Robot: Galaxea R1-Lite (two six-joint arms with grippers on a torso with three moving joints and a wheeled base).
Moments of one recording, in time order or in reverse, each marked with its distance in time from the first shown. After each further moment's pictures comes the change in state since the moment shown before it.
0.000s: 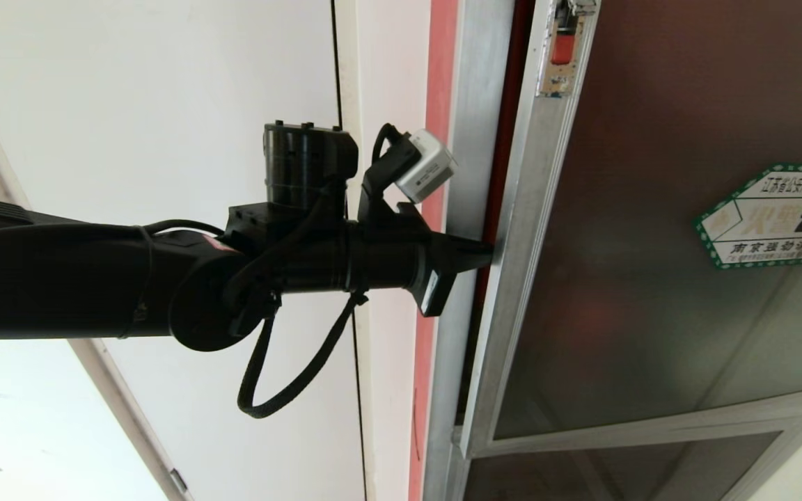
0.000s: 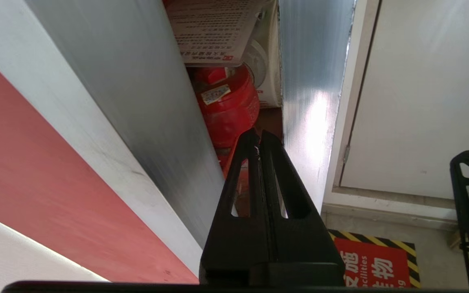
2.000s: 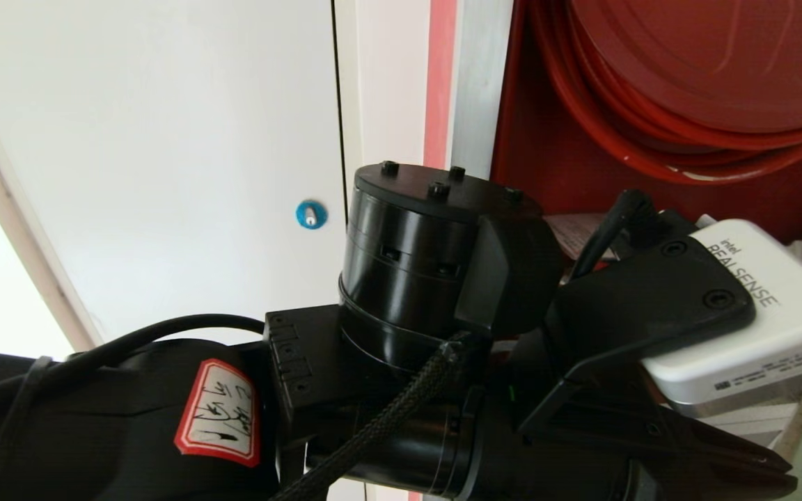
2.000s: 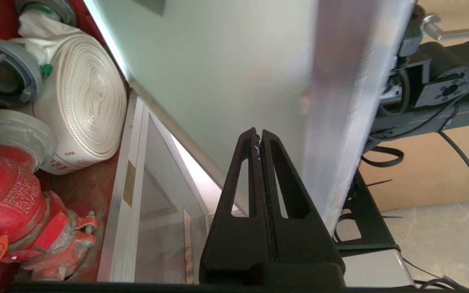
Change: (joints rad) left arm -0.432 -0.114 0.130 0.007 0.047 -0.008; right arm 0.000 0.000 0.000 0.002 0.003 -0.005
